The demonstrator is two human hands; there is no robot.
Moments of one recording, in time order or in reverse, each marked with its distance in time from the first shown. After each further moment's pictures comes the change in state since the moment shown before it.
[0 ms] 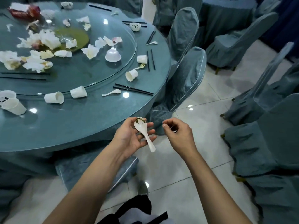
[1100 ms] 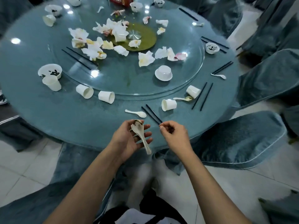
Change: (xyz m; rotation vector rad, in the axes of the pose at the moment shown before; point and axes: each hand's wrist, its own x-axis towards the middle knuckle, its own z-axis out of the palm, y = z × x) left_hand 0.159 0.119 0.034 -0.424 0.382 0.294; right_hand 0.311 -0.019 0.103 -0.087 -0.634 -0.192
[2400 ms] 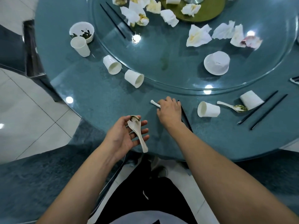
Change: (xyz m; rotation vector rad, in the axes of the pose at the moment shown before) left_hand 0.072 0.017 -0.062 -0.194 0.333 0.062; right_hand 0.176 0.004 0.157 -0.914 -0.336 -0.413
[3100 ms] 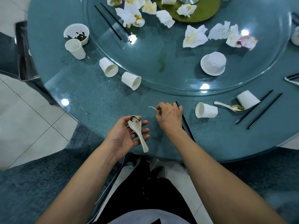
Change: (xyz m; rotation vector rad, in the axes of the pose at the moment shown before) left_hand 0.010 0.008 0.006 0.015 -0.006 -0.038; right_hand -0.016 0.003 -0.003 0.133 0.079 0.047
